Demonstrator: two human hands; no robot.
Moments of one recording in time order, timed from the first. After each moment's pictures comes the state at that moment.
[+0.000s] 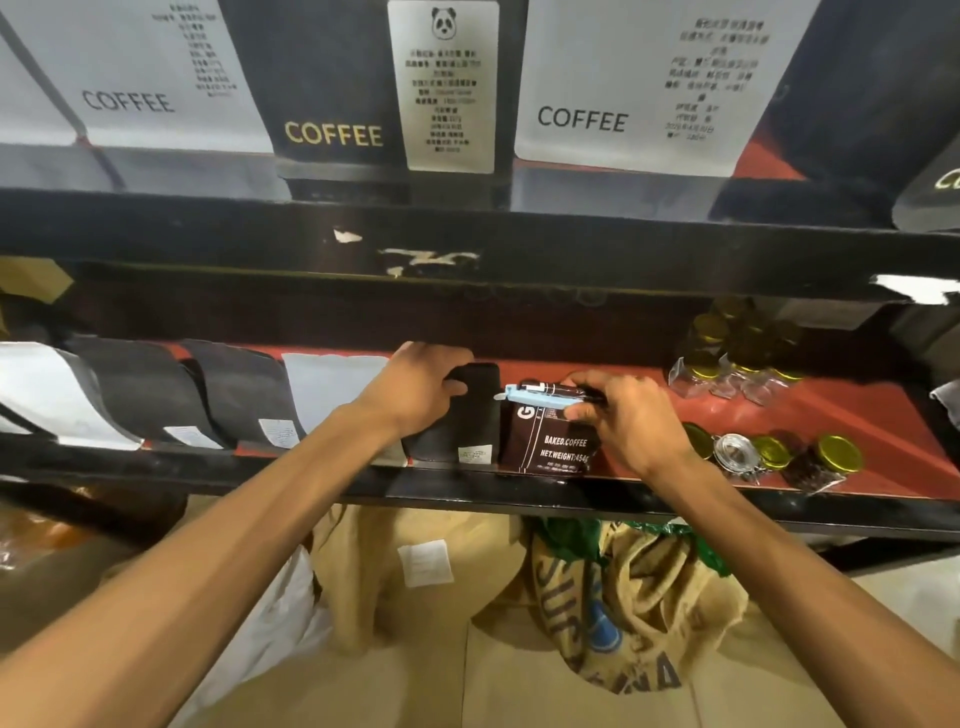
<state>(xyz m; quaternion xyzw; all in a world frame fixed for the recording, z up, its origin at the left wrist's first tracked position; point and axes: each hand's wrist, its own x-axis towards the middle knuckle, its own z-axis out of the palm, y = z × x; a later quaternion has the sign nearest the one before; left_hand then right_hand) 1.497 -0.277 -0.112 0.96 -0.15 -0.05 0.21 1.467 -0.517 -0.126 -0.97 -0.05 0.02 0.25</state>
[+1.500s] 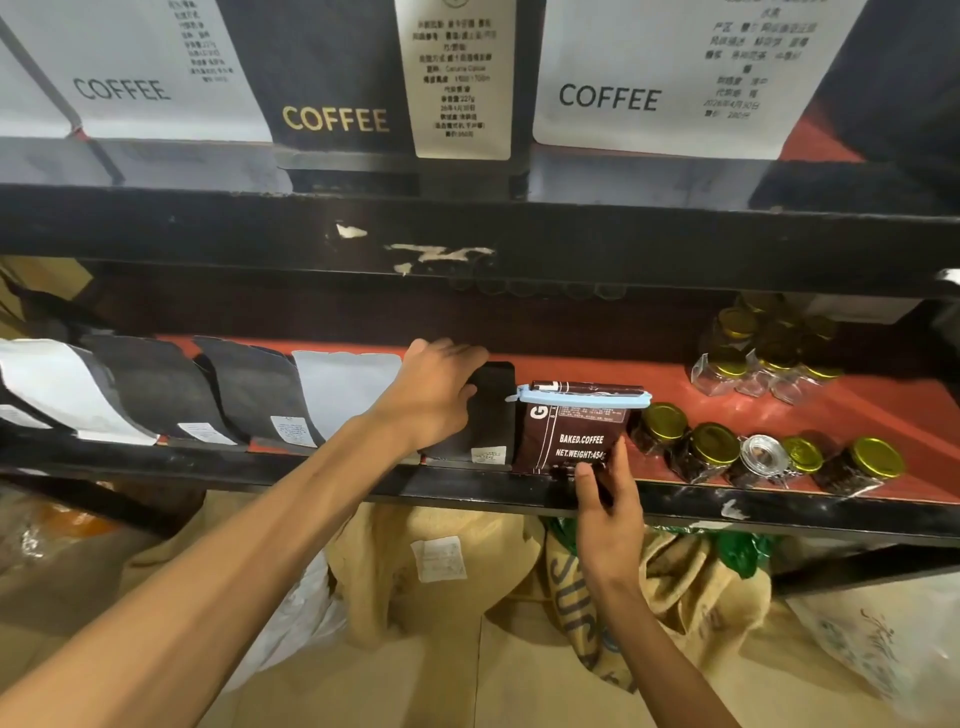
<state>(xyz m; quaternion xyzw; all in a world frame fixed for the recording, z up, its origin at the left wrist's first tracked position) 1.495 -0.278 -0.128 0.97 -0.19 0.02 0.13 1.391 -0.465 -0.228 -0.74 0.22 -0.07 0.63</state>
